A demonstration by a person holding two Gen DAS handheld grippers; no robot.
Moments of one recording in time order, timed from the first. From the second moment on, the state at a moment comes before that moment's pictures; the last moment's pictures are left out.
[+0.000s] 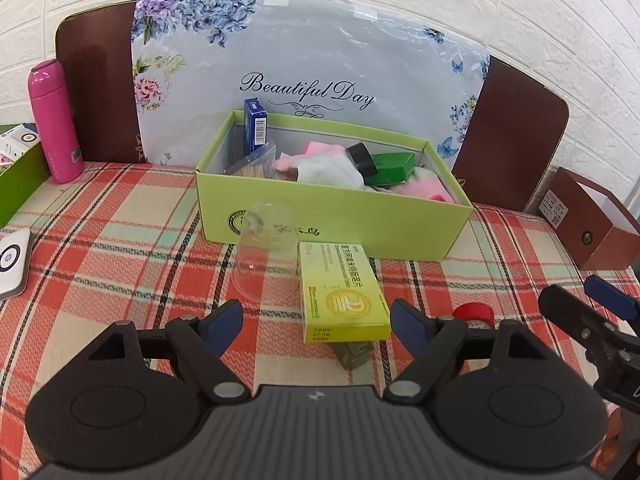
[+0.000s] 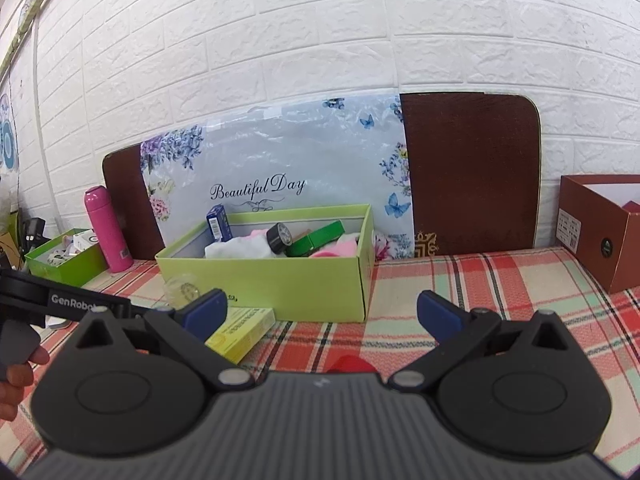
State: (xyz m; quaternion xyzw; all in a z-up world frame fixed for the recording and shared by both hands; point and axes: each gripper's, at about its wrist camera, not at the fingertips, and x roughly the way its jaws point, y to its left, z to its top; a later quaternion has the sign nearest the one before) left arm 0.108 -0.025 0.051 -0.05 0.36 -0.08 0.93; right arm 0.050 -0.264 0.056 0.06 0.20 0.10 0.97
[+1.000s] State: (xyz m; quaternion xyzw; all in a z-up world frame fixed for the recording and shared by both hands) left arm 0.156 -0.077 0.000 0.01 0.38 -0.07 0.92; right arm 0.030 -0.267 0.008 0.05 0.27 0.09 0.96
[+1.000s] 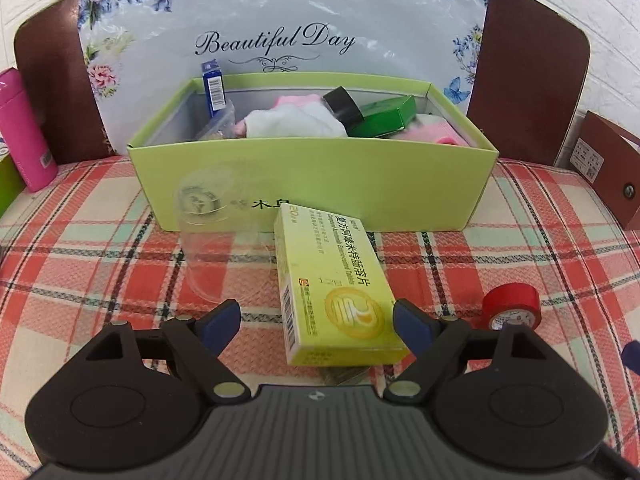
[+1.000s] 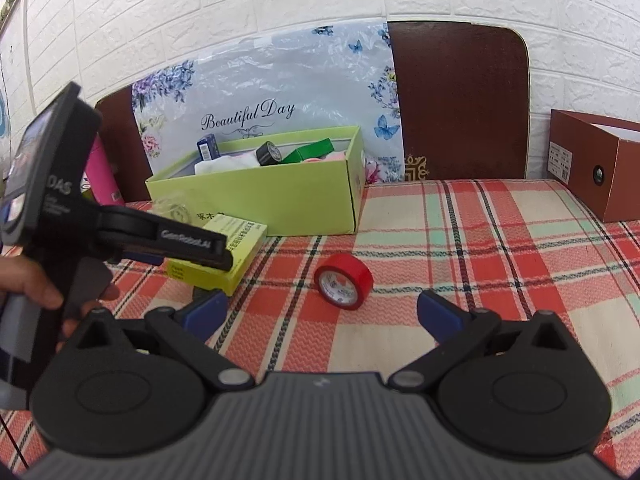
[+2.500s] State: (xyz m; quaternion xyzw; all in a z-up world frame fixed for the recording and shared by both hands) left arm 0.068 0.062 -0.003 -0.12 0.38 -0.08 0.91; right arm 0.079 -0.259 -0.010 0.06 0.33 0.13 0.93
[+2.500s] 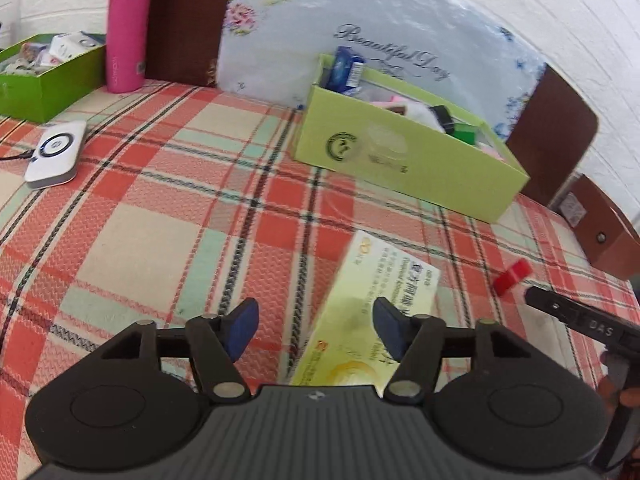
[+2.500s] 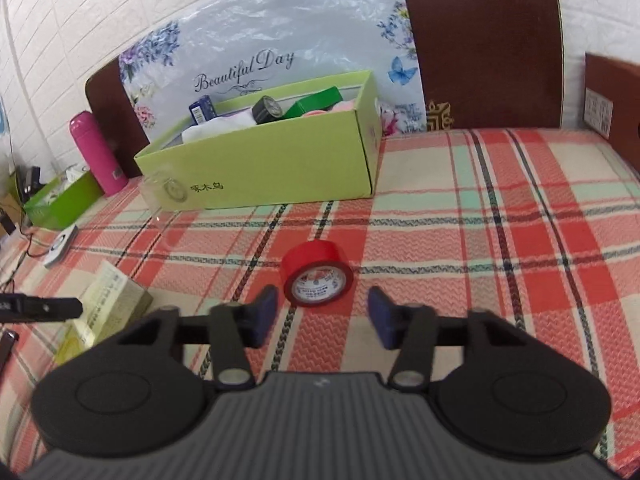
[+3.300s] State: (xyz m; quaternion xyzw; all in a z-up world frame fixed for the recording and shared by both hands) left arm 0.060 0.018 -0.022 -0.03 0.40 -0.10 0.91; right arm 0.098 -0.232 -0.030 -0.01 0.32 0.11 0.94
